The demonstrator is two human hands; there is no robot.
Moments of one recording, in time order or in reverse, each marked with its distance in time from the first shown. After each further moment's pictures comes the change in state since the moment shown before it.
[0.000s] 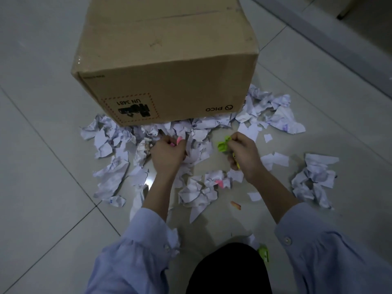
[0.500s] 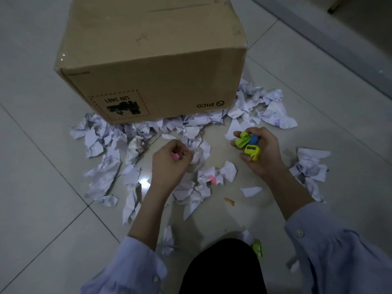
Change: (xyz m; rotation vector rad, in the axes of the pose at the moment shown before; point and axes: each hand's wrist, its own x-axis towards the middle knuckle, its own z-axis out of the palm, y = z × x) left_hand -0.044 0.007 -0.017 0.038 -0.200 0.298; right_hand 0.003 -0.002 -0.048 0.721 -0.063 0.229
